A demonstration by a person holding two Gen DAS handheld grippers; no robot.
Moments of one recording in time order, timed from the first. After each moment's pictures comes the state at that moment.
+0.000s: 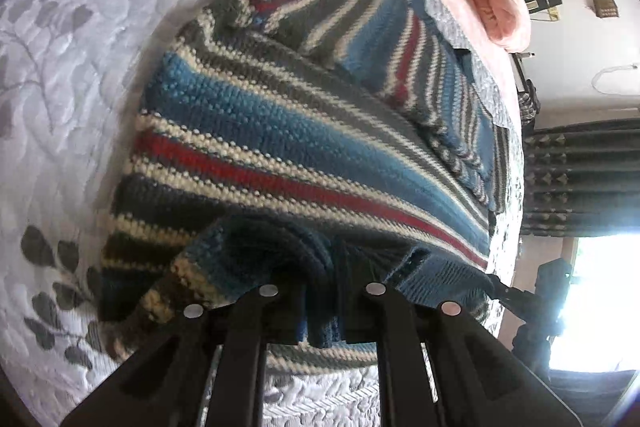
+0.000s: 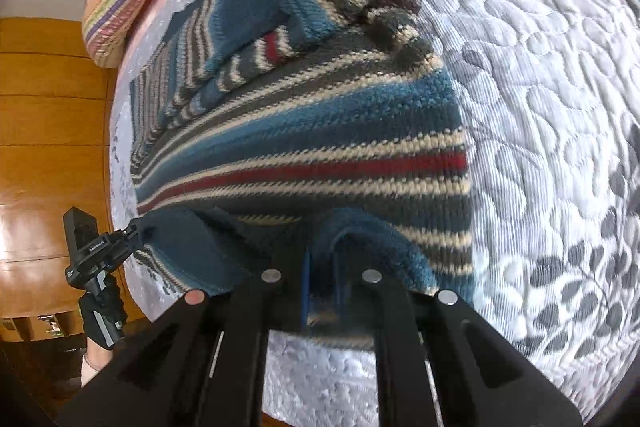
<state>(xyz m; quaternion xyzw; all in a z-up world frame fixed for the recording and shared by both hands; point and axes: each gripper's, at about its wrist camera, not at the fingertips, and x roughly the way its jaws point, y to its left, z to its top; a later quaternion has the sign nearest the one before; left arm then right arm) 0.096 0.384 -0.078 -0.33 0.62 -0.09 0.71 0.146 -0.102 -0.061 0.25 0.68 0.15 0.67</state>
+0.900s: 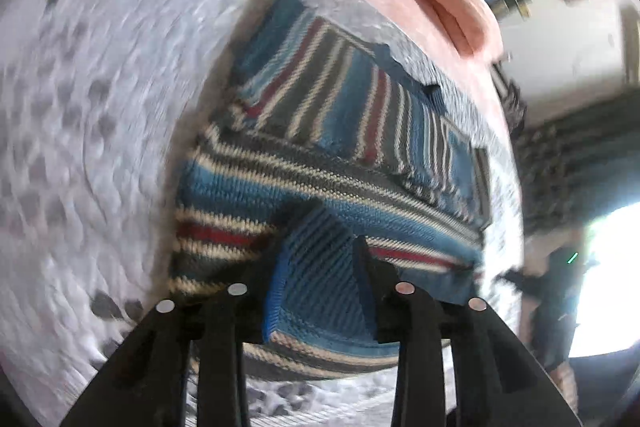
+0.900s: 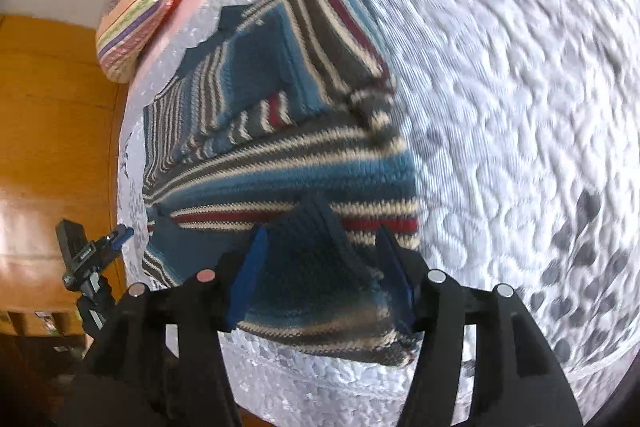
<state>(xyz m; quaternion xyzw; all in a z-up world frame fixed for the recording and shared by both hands) 0.103 0.399 -0.019 -0.26 0.56 -0.11 0.78 0.168 -0.144 -0.018 0.23 0.64 0.16 0.71</state>
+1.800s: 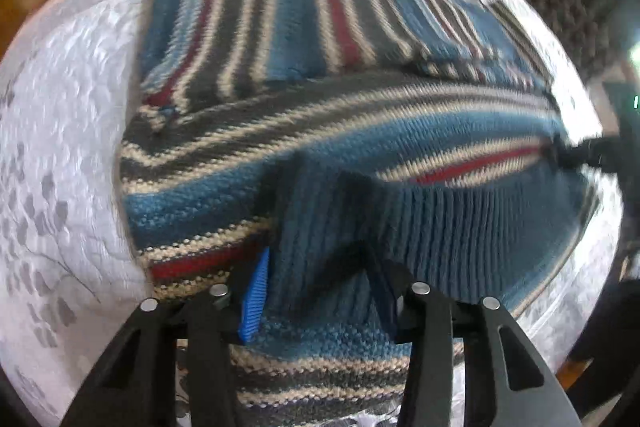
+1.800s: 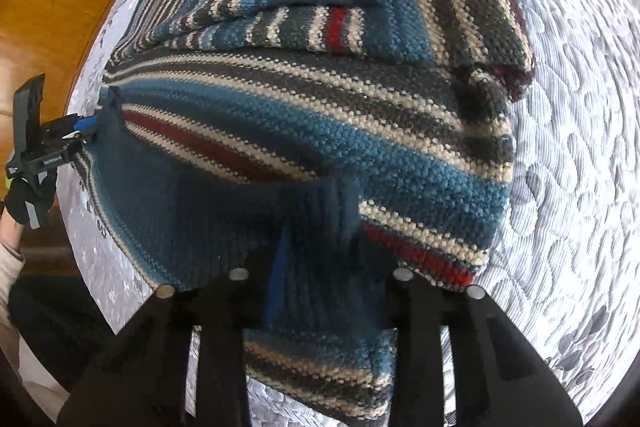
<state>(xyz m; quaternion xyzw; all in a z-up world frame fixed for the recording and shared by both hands) 0.110 0.324 -0.073 0.03 0.61 -0.16 0.77 0.170 -0.055 -0.066 0.01 0.68 0.25 0.69</state>
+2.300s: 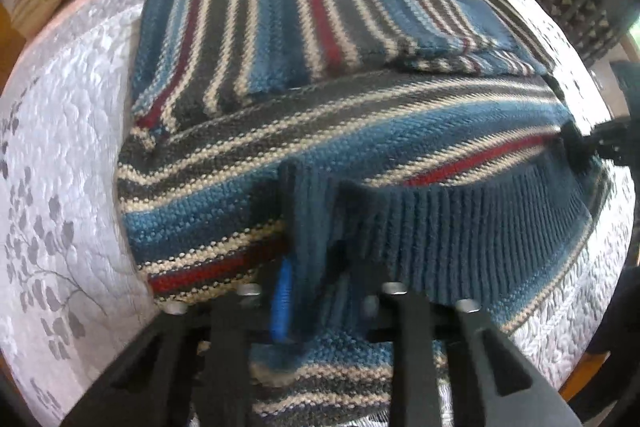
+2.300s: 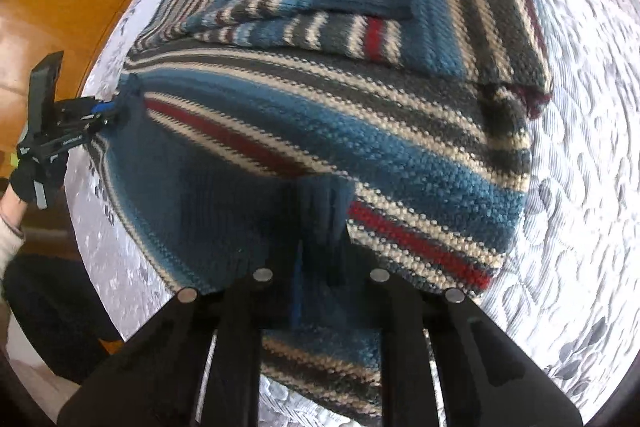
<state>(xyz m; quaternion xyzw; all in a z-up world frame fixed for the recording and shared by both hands) 0.113 0.293 -0.072 0.06 0.60 -0.15 0.78 0.163 -0.046 -0.054 -0.01 0.66 0.28 0.70</state>
